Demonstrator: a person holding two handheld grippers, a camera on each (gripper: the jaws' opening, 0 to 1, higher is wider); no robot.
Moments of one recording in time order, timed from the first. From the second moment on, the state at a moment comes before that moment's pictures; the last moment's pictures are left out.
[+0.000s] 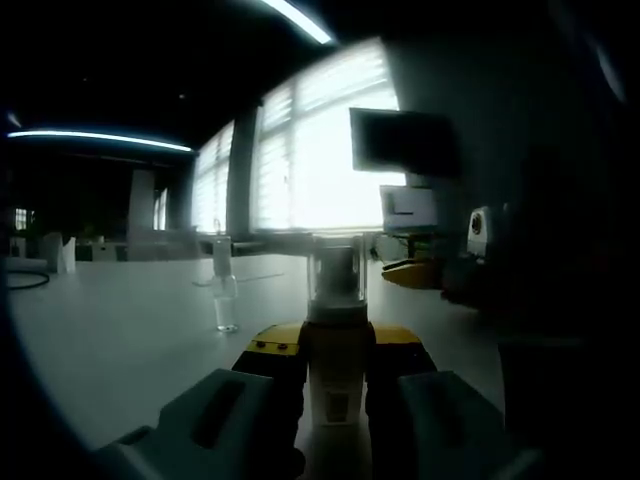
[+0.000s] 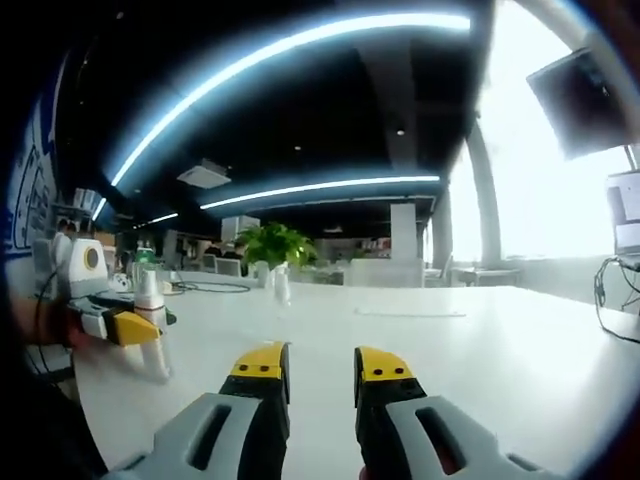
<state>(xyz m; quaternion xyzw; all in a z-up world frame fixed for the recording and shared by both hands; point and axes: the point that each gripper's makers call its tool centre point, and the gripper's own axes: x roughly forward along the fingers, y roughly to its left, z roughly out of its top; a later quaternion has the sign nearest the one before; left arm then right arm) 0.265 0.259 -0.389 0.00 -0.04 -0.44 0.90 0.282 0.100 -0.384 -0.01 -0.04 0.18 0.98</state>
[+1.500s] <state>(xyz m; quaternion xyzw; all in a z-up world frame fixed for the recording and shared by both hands) 0.302 0.228 -0.346 -0.02 -0.06 -0.43 0.90 0.283 0.087 -0.379 0.02 -0.05 0.16 0.98</state>
